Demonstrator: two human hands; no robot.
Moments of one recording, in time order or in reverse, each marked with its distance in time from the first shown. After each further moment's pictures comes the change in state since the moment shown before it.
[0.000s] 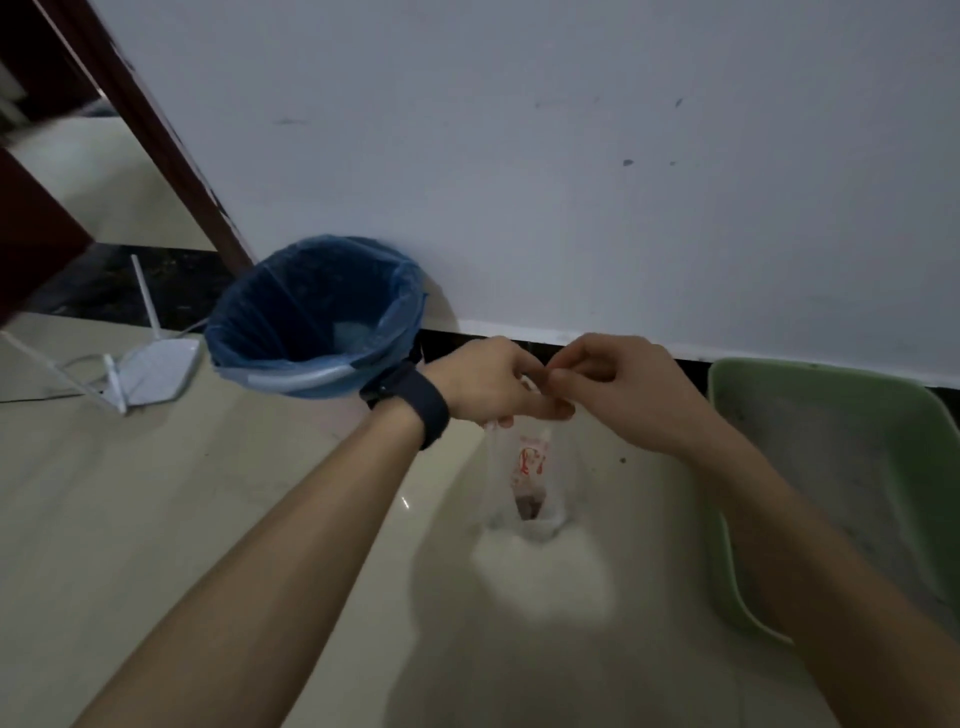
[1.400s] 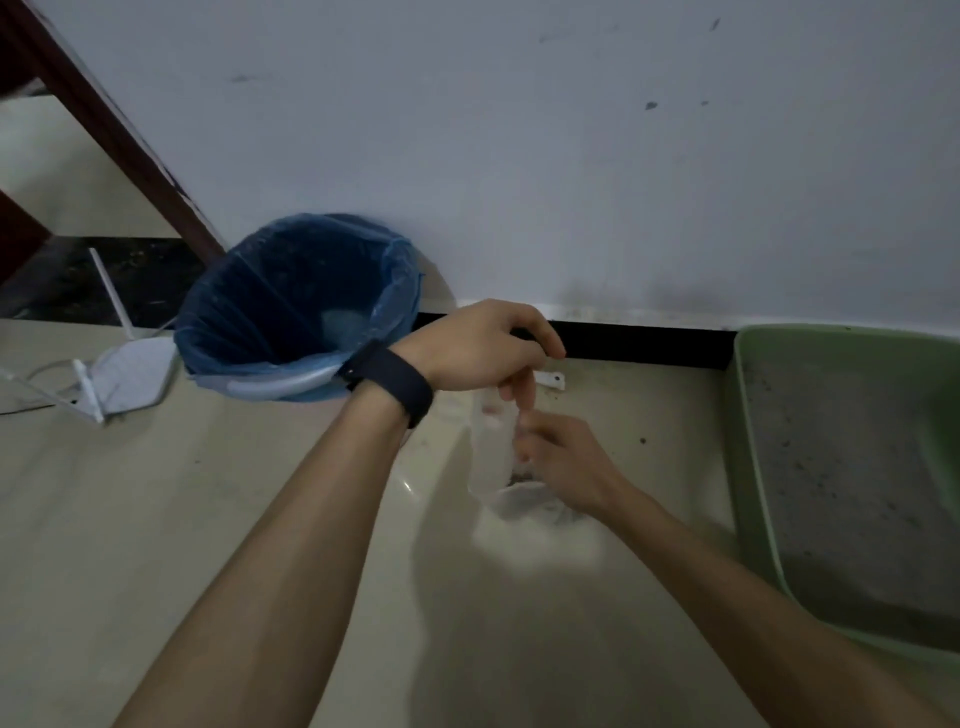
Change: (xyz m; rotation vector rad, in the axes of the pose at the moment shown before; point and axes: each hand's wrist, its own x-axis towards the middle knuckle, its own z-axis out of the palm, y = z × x) left_hand 0.027 -0.029 -0.023 -0.145 -0.014 0.043; right_hand 0.014 0.059 0.131 0.389 -0.082 0.158
